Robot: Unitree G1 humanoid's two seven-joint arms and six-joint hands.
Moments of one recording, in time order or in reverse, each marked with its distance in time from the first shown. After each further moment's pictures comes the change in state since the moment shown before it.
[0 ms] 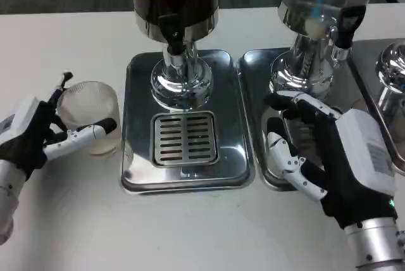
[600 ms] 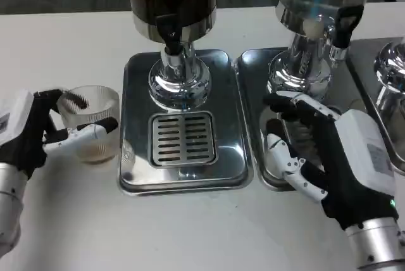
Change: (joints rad) left arm 0.021 -0.020 -0.006 0.002 0.022 -0.040 0.181; right arm 0.006 -0.005 -0.003 -0.016 0.010 0.003 0.029
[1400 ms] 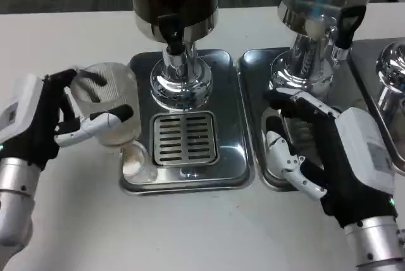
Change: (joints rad) left arm 0.029 -0.022 0.007 -0.087 -0.007 -0.160 0.058; right arm -0.005 0.008 0.001 0.000 0.008 0.000 -0.003
